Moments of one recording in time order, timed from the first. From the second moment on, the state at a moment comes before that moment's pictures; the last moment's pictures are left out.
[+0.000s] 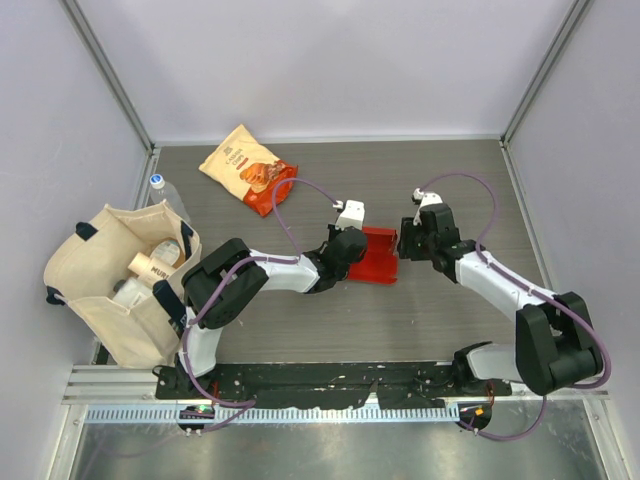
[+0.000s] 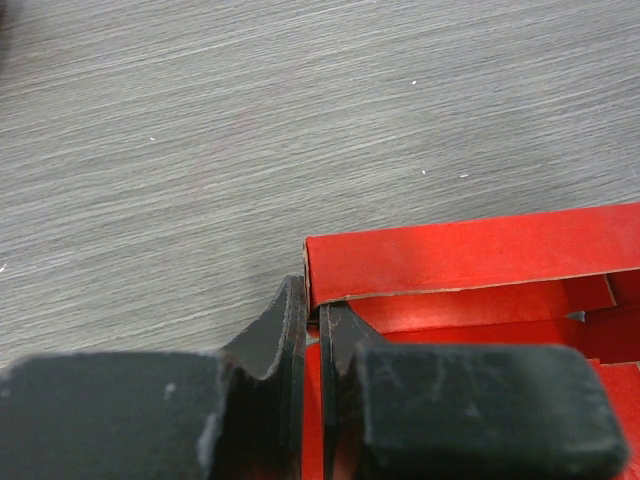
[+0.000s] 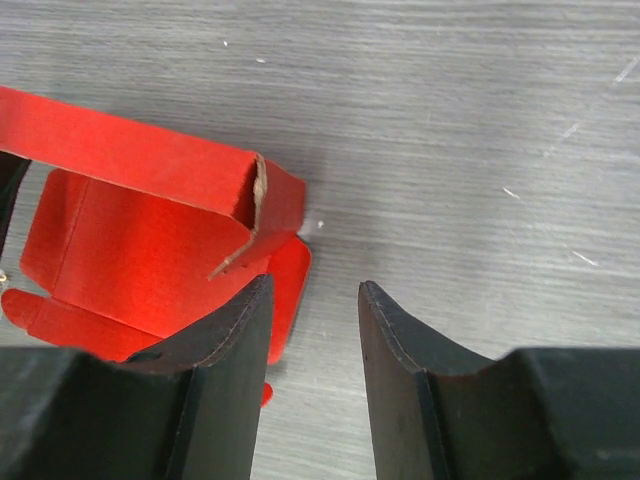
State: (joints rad) left arm -0.96 1.99 1.10 0.40 -0.66 -0.31; right arm 0.31 1.29 0.70 -0.17 0.03 0.24
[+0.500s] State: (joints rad) left arm -0.96 1.99 1.10 0.40 -0.66 -0.31; right arm 0.35 1.39 0.67 0.06 -0.02 0.21
